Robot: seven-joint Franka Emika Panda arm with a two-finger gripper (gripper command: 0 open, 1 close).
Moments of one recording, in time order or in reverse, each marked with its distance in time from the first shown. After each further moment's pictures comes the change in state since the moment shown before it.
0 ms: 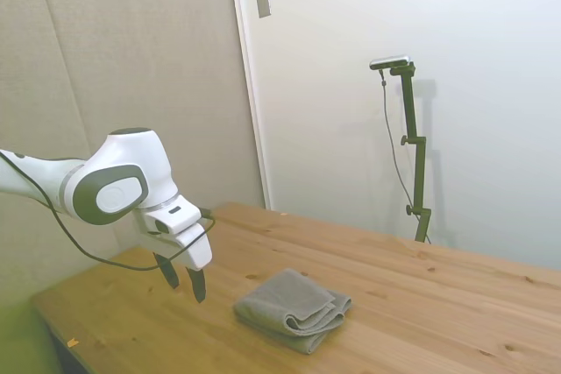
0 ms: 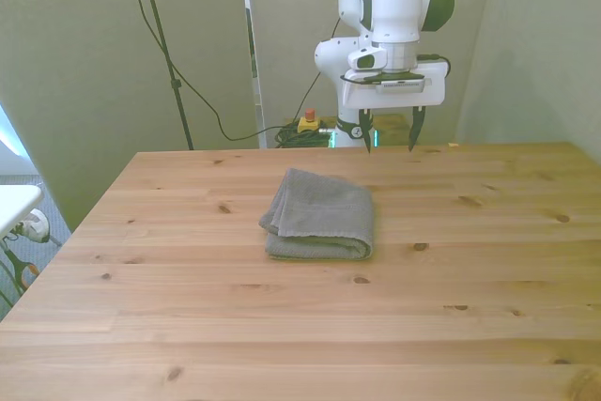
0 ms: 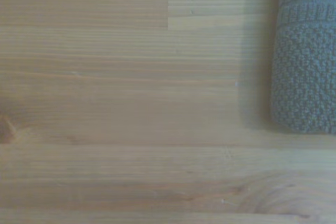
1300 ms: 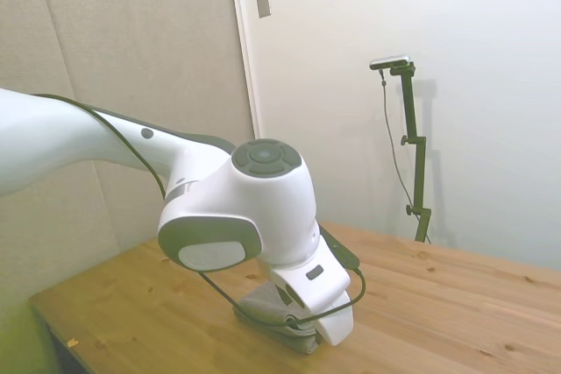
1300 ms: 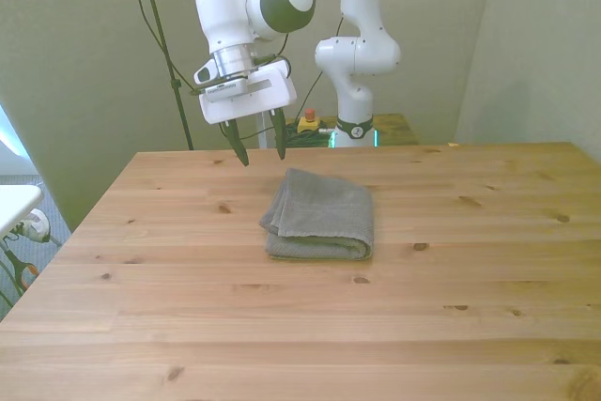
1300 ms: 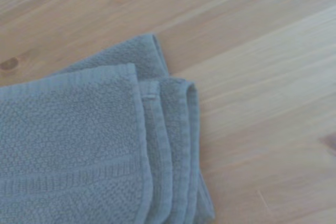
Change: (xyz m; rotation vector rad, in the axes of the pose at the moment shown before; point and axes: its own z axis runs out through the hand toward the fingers) arm 0.217 0.201 0.005 0.328 -0.024 0.328
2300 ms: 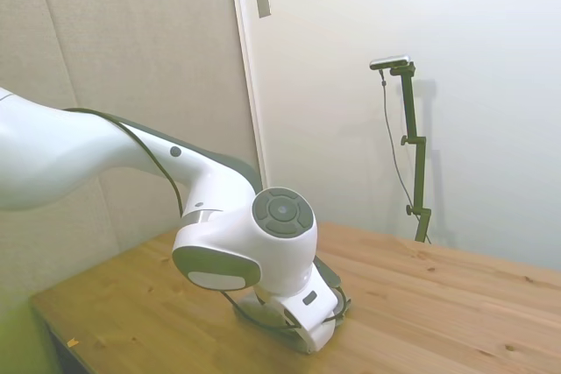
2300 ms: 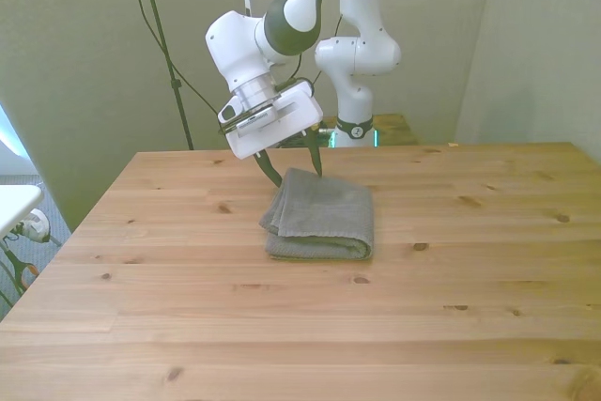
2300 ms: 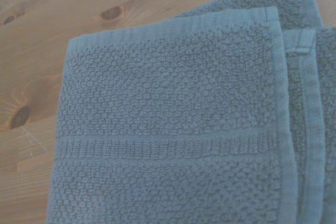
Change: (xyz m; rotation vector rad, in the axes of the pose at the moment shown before) arm -0.027 -0.004 0.057 0.098 -0.188 -0.086
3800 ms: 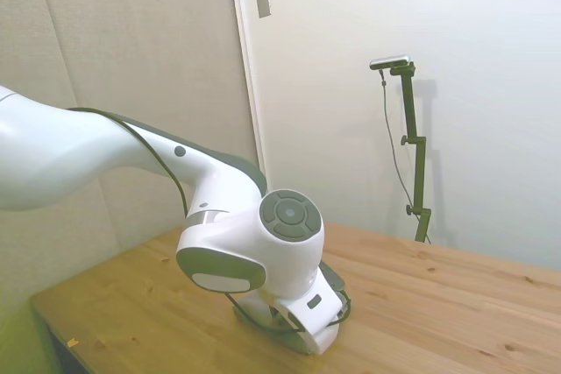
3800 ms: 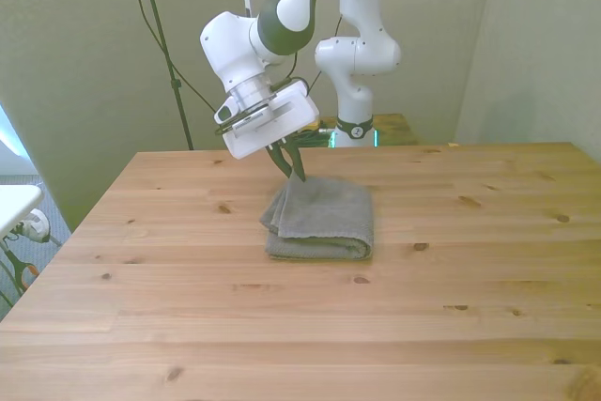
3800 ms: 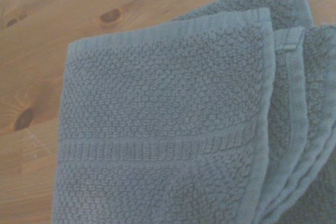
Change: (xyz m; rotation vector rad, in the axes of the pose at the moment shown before) arm 0.006 -0.002 -0.008 0.010 -0.011 -0.001
